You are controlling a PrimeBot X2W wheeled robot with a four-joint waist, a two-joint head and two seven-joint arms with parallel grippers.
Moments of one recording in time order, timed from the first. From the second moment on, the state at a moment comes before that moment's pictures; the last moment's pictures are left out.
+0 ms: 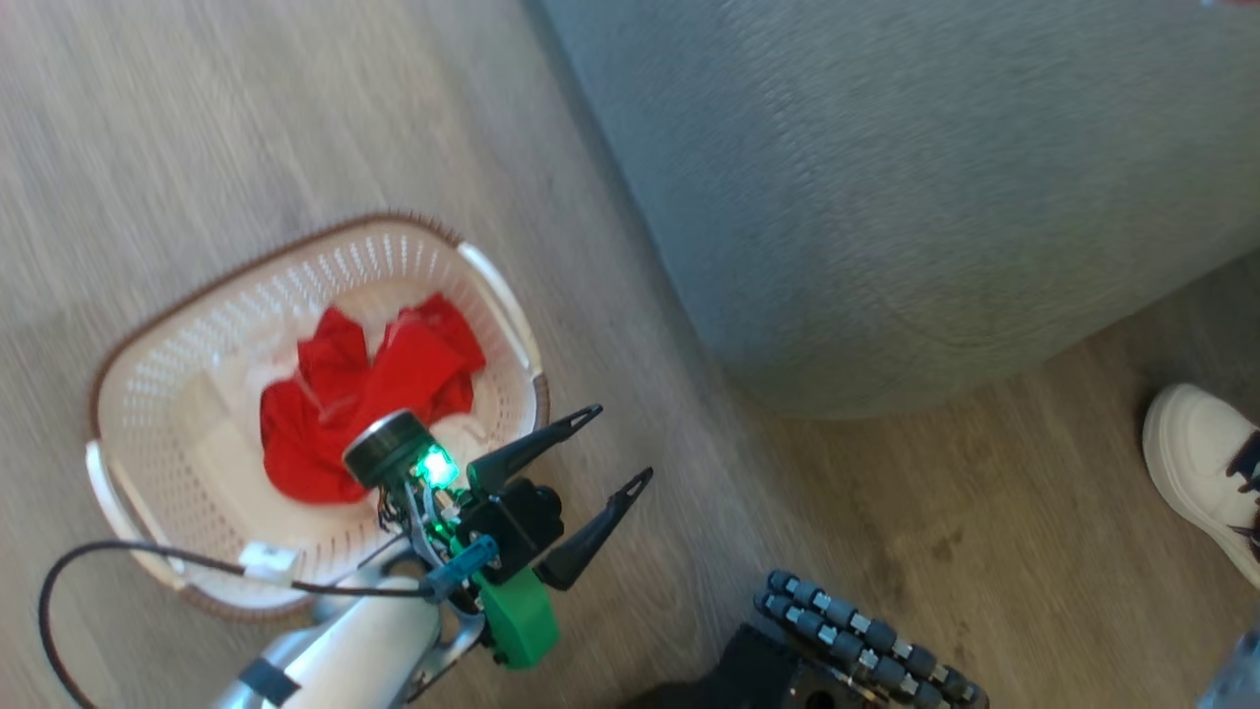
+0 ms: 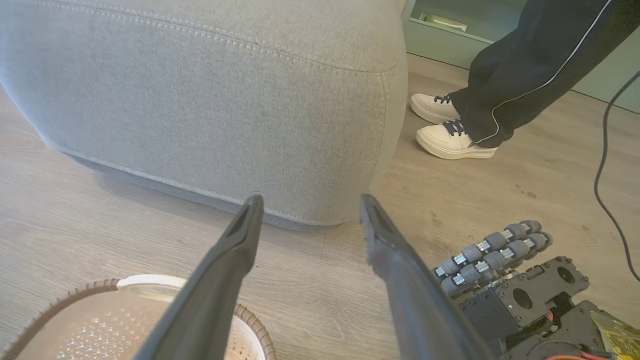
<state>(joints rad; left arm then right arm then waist) -0.37 0.30 -0.75 0.24 -0.11 -0.13 -0.26 -0.63 -0.17 -0.39 0.20 0.35 0.13 -0.26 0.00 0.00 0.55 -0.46</state>
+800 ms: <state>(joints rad) -0.47 0.32 -0.77 0.20 -0.11 -0.13 -0.26 -1.10 -0.43 -0.54 0.90 0.39 0.13 -0.26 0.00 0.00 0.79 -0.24</state>
